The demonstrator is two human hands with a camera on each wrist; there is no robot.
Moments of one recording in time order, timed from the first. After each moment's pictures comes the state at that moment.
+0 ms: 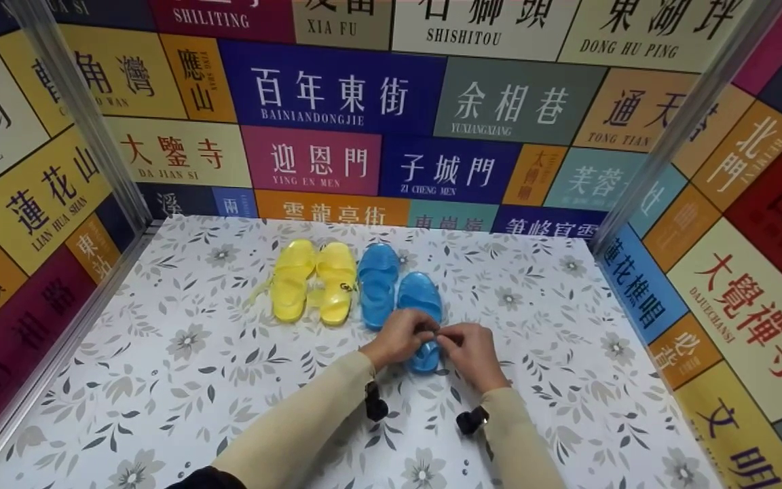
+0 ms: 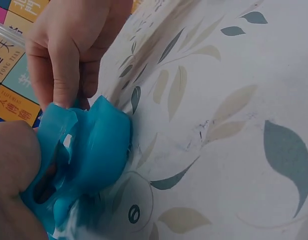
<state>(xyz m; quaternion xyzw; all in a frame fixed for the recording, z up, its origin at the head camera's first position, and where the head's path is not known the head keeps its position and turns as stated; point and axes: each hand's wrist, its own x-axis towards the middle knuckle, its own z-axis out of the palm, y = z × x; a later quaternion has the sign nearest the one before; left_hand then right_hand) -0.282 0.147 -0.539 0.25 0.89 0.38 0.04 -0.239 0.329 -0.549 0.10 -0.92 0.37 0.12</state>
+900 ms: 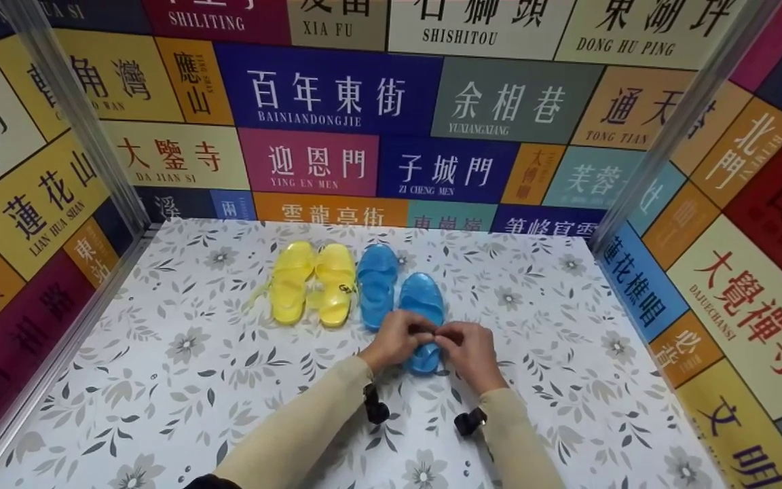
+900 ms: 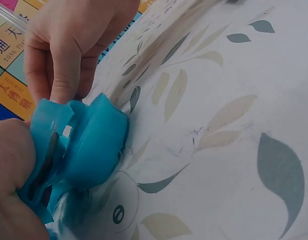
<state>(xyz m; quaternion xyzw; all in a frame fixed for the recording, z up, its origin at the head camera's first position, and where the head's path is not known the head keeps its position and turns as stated) -0.281 0.144 -0.549 0.23 0.86 0.46 0.02 -0.238 0.325 -0.549 0.08 -0.91 0.38 0.13</state>
